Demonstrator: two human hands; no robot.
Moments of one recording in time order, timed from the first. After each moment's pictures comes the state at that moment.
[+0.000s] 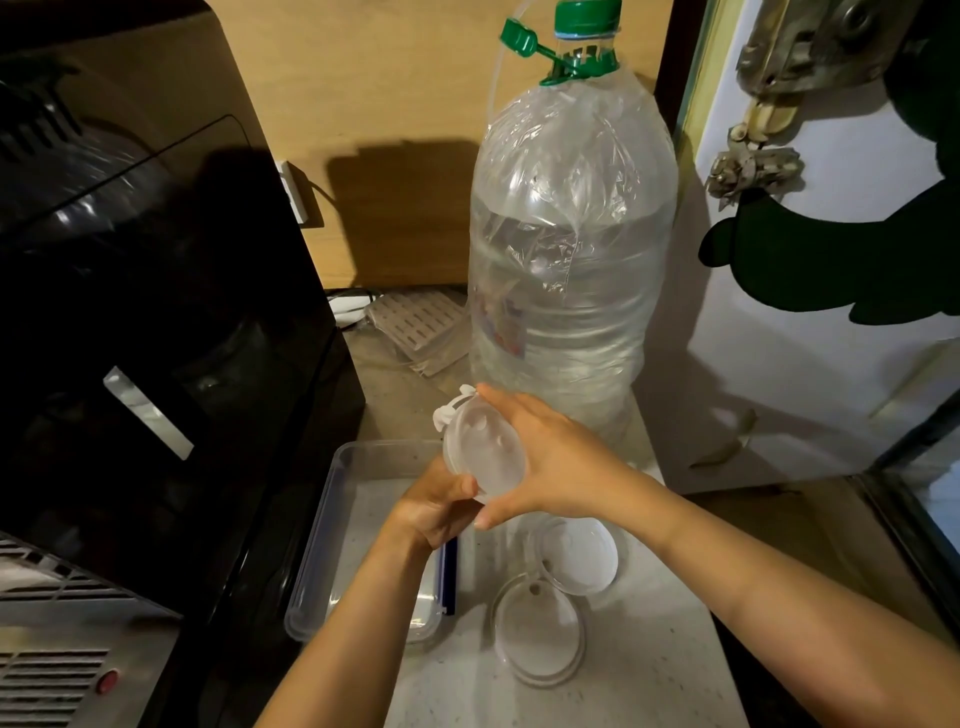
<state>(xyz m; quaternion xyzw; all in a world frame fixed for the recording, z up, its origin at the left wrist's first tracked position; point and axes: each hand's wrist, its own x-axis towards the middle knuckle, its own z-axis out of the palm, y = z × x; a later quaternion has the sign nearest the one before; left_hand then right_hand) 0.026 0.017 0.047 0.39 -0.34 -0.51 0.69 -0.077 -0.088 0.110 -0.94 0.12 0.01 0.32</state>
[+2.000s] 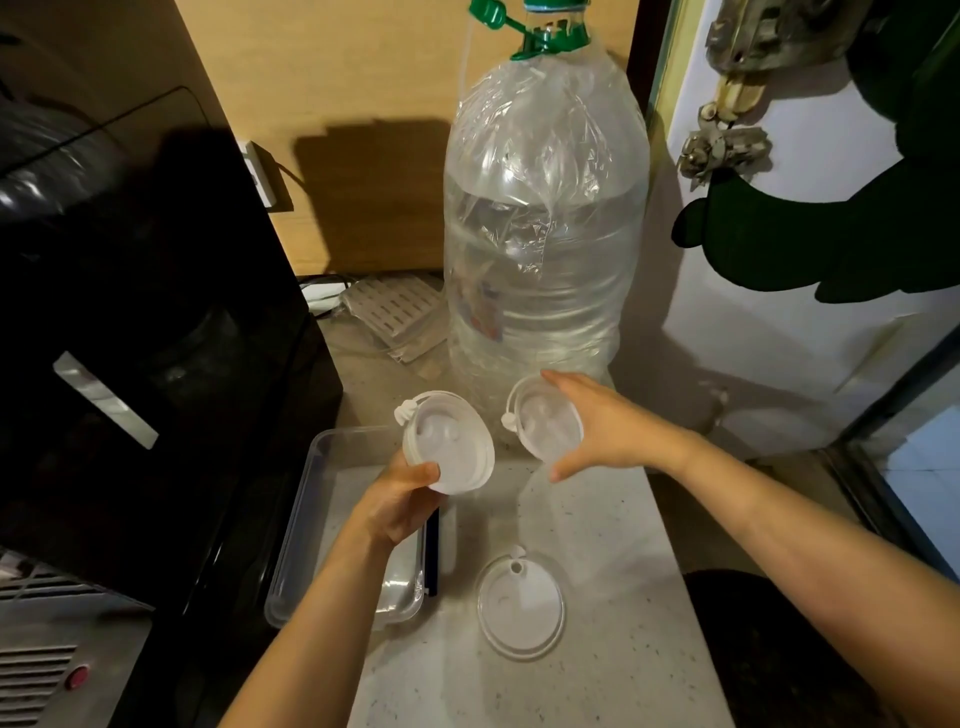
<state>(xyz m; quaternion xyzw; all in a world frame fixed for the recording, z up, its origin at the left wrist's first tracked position) 0.040 0.036 0.020 0.47 -0.26 -0.49 0.69 -0.100 -0.153 0.087 -0.93 0.19 0.06 0.31</state>
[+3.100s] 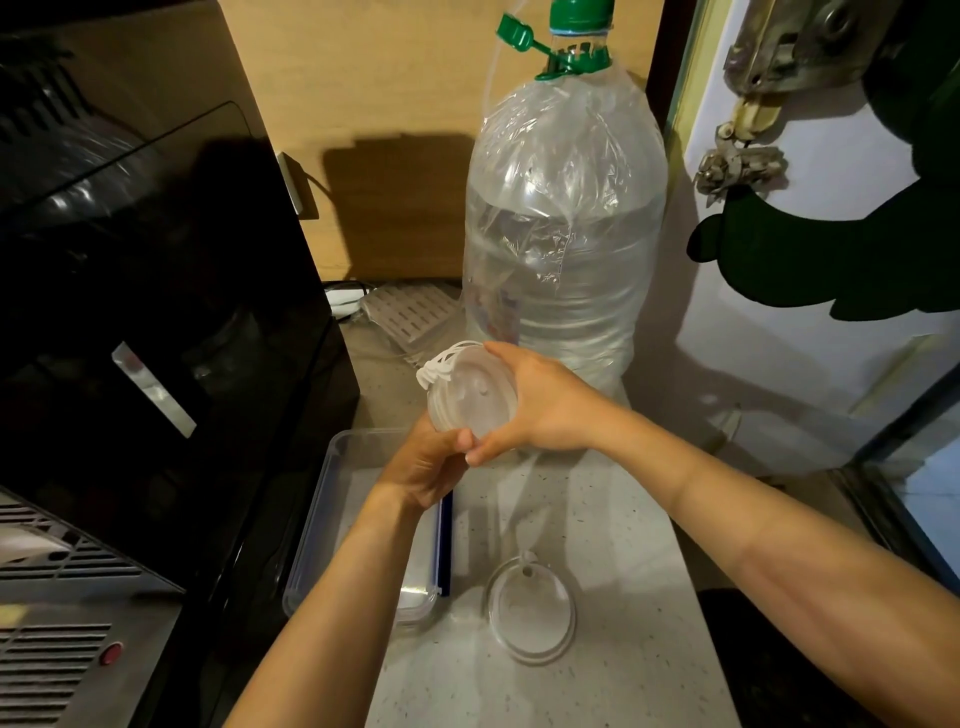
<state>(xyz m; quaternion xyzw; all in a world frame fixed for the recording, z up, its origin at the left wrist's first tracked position) 0.037 0.015 0.062 0.42 -0.32 -0.46 0.71 -0.061 -0.093 0.138 -0.92 0.14 -0.03 0.36</state>
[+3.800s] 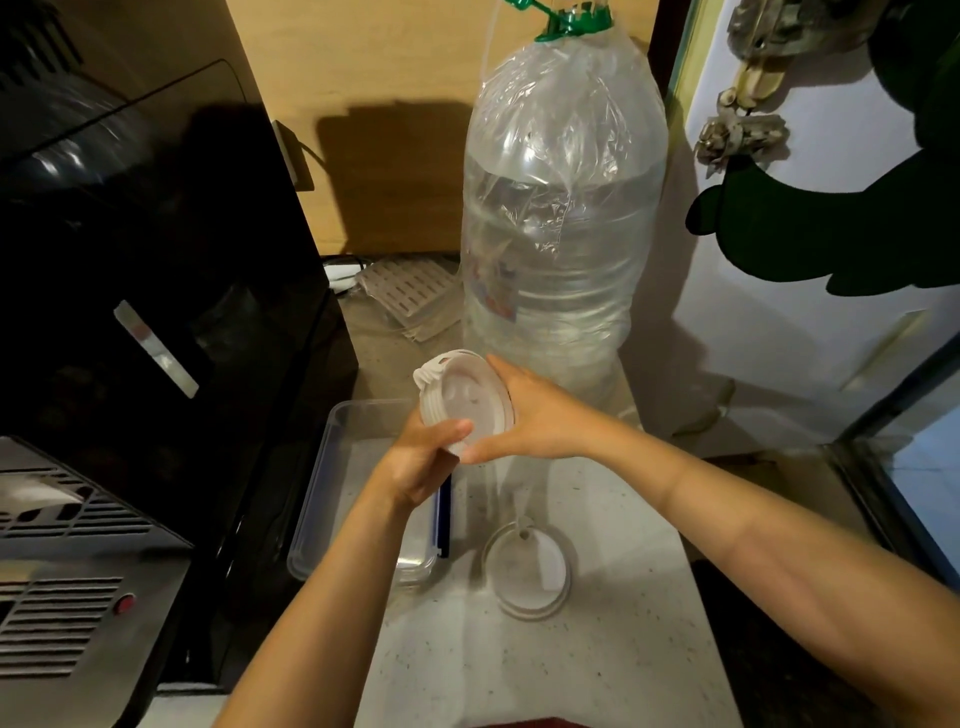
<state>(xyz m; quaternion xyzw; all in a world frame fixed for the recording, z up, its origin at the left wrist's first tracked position) 0.025 0.036 0.045 0.46 -0.30 -0.45 0.70 -0.070 -0.078 0.102 -0.91 0.17 0.03 0.39</state>
